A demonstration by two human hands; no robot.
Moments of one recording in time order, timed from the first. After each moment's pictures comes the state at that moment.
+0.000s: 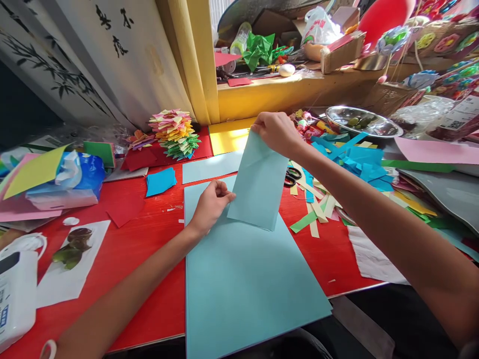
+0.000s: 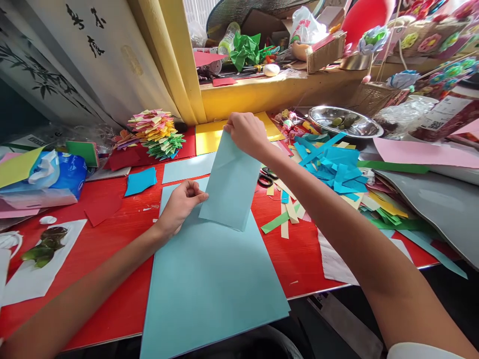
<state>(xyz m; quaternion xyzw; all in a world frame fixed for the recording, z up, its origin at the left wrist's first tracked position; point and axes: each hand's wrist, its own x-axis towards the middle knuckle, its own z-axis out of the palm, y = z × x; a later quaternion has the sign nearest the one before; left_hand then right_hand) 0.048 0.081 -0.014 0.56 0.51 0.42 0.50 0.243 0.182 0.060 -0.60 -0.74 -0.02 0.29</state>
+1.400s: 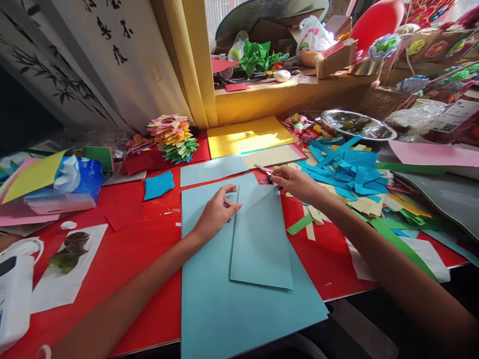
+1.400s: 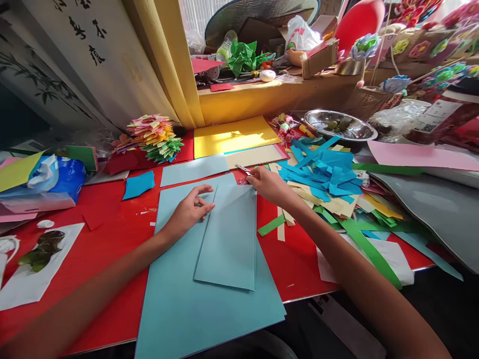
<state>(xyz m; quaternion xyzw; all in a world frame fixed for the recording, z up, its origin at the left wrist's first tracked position) 0.052 0.073 -0.024 0.68 0.49 0.31 0.45 0.291 0.102 -0.004 -0.65 -0.66 0.29 0.23</state>
